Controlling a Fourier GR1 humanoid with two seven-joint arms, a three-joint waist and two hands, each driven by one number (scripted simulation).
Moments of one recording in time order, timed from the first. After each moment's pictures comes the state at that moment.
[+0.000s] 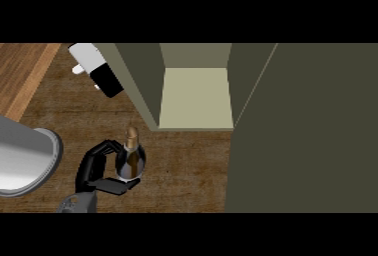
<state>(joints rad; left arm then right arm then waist) -0.20 0.09 0.16 -0.78 -0.05 -0.12 -0.77 0.43 -0.08 0.28 -2.48 -0.10 0.19 0.23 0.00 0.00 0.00</state>
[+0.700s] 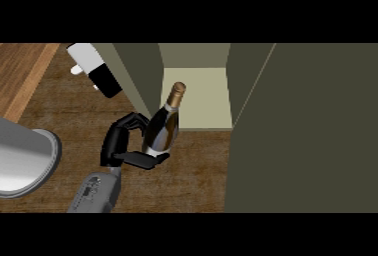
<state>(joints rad) -0.26 0.01 -0.02 -1.10 -0.06 0.11 -0.37 0.44 -0.07 0.28 -2.49 -0.09 0.18 0.24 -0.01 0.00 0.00</state>
